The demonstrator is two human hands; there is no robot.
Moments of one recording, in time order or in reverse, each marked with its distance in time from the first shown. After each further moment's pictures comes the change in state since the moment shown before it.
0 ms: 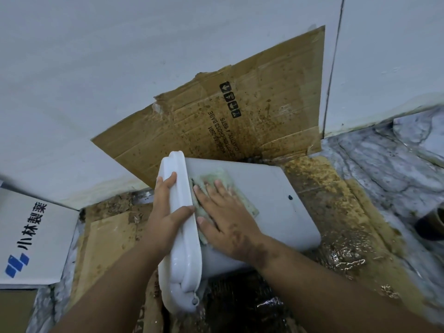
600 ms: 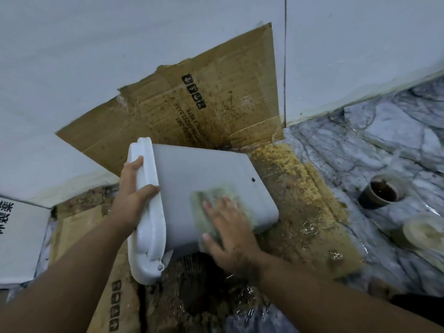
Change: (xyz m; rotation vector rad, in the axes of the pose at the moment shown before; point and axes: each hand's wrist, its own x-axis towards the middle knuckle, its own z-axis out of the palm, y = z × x) left_hand 0.008 0.001 0.005 0.002 0.032 -0.035; right_hand -0.117 0.034 0.005 0.065 0.115 0.138
